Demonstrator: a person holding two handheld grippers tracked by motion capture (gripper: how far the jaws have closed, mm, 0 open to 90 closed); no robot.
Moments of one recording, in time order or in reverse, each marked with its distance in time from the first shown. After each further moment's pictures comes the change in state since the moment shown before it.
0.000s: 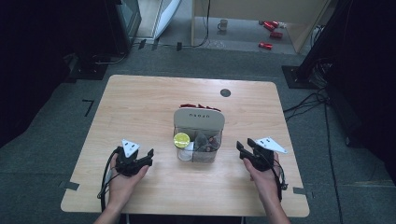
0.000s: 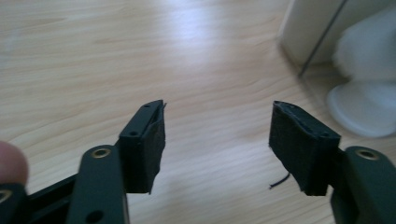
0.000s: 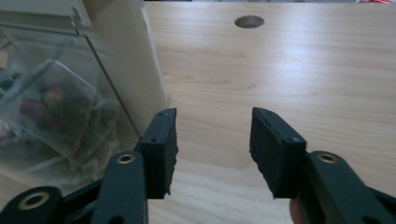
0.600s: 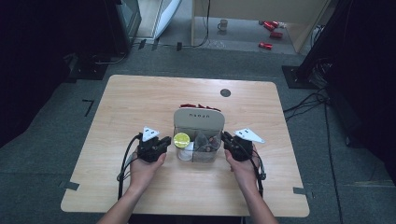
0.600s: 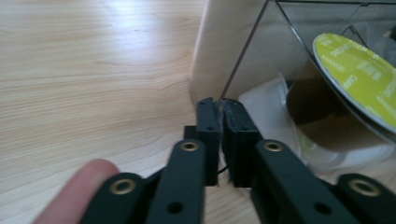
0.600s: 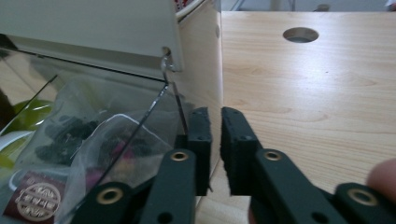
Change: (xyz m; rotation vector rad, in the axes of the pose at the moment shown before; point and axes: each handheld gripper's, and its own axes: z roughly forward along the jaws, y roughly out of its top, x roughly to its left) left arm -0.030 0.032 0.043 0.005 -0.230 -0.037; right arm 0.045 0.014 0.040 -0.008 0.051 0.002
